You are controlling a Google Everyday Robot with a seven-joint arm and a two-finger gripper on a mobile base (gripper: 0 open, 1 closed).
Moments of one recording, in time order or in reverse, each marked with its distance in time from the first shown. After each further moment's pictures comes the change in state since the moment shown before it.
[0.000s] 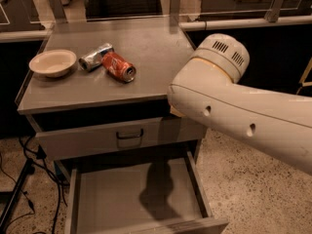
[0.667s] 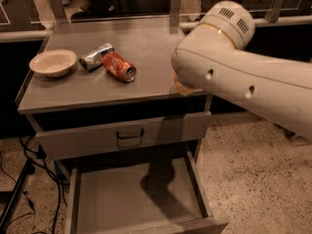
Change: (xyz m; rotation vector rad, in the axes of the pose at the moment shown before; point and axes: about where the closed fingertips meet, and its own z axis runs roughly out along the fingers) arm -0.006 -0.059 0.003 0.046 0.019 0.015
